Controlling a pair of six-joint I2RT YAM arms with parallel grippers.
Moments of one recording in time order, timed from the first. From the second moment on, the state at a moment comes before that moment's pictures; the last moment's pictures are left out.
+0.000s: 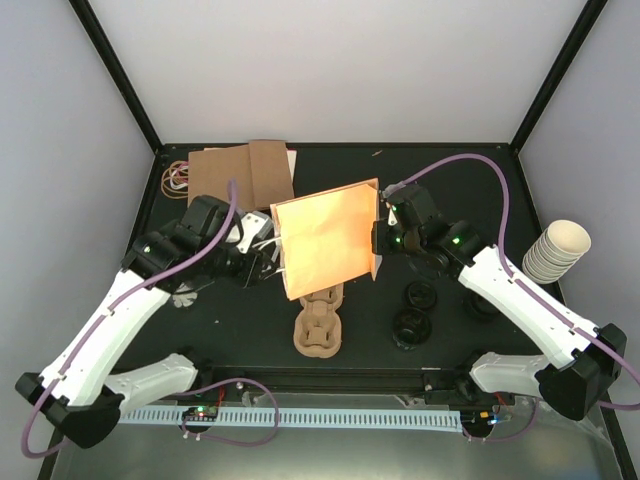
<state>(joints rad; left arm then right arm) -0.55 1.04 1.26 -1.15 0.30 -0.15 0.69 1.22 1.19 -0.75 0.06 0.50</state>
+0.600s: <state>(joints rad) -0.55 0.83 1.10 -0.99 0.31 -0.31 0.69 1.22 1.19 -0.75 0.07 0.50</state>
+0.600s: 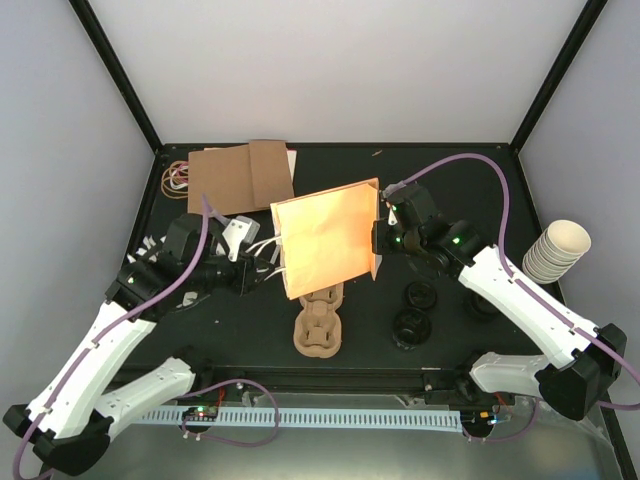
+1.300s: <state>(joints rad) -0.53 0.75 1.04 -0.97 0.31 -0.37 0.69 1.22 1.19 -0.75 0.07 0.50</state>
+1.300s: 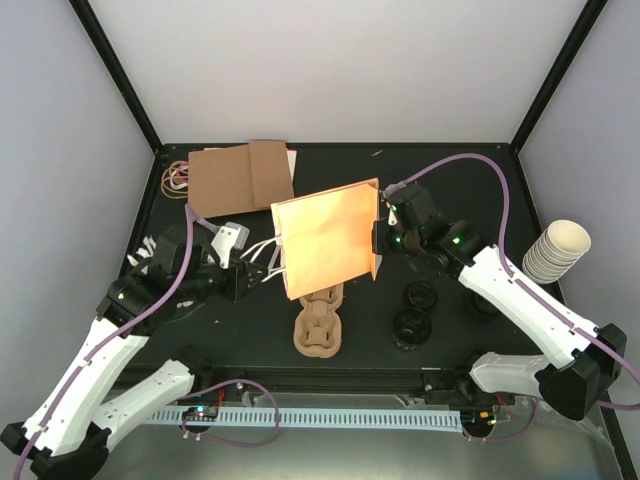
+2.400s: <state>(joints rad) -0.52 0.73 1.04 -1.02 0.23 -0.38 0.69 1.22 1.19 -0.76 0.07 0.50</state>
